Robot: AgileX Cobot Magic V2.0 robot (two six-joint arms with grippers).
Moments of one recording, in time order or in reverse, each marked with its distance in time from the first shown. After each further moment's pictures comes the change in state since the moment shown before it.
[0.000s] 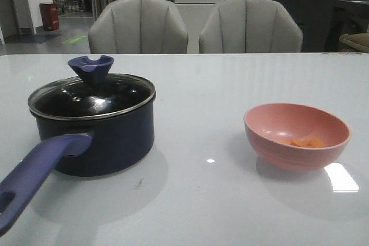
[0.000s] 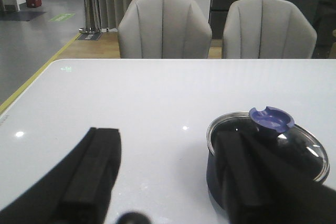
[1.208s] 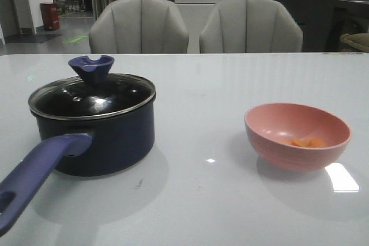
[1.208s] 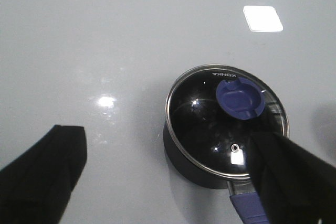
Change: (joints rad) left arm -0.066 0.836 -0.641 -0.110 0.346 0.000; right arm 0.000 0.000 0.000 0.000 0.000 0.000
